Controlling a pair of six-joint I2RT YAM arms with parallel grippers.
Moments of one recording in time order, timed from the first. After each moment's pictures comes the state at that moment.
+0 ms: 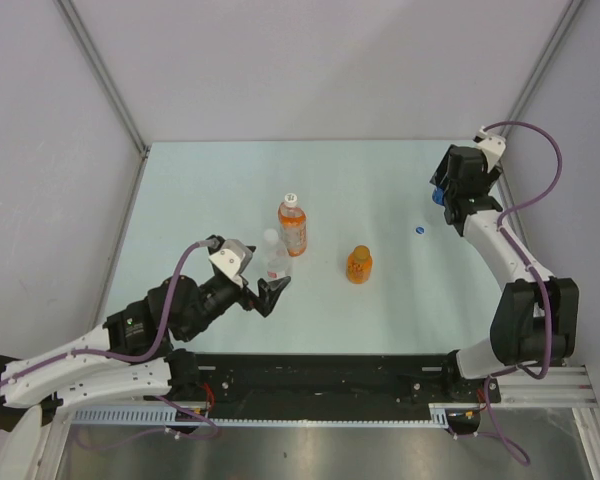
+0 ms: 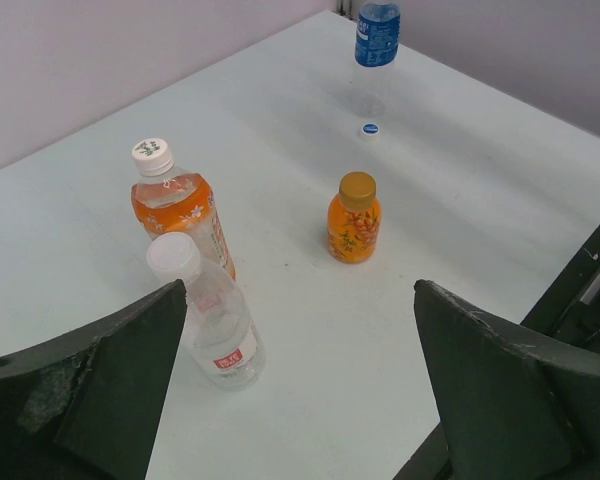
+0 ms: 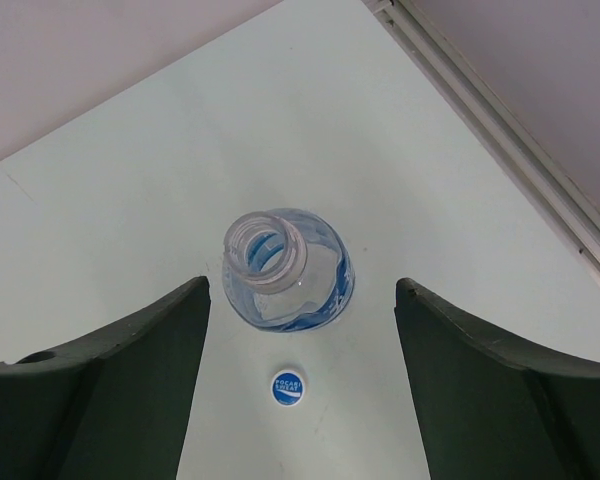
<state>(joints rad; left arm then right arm) -1.22 0.61 0.80 -0.30 -0.47 -0.04 0.09 1.48 1.14 -0.10 0.50 0.37</state>
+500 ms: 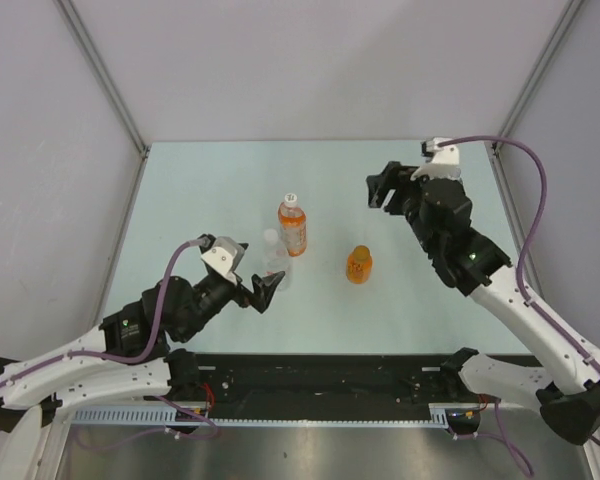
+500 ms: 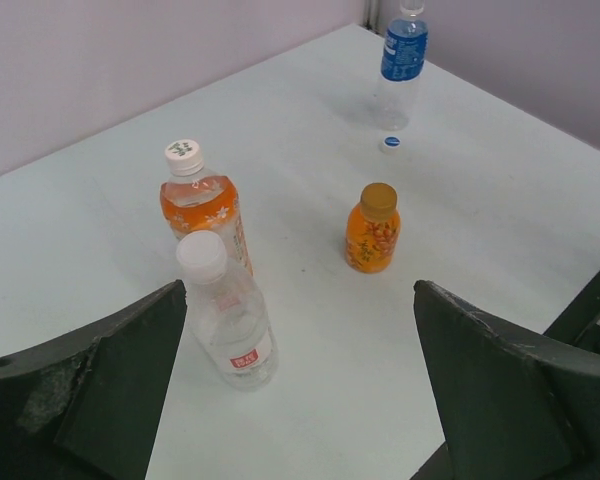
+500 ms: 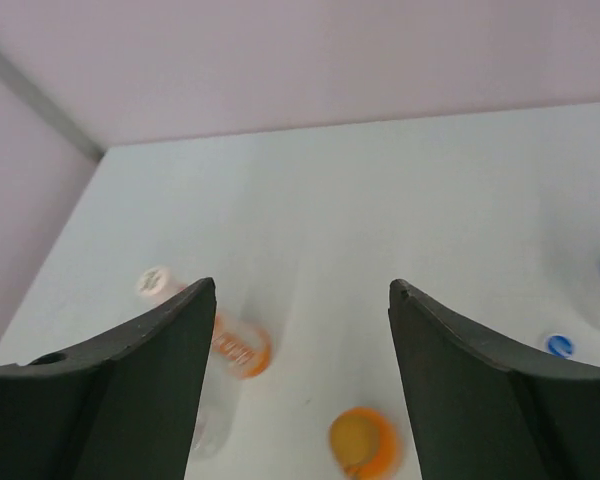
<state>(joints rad) -1.22 0.59 0.80 -0.30 -0.52 -0.04 0.59 1.07 1.14 -0.19 0.41 0.36</state>
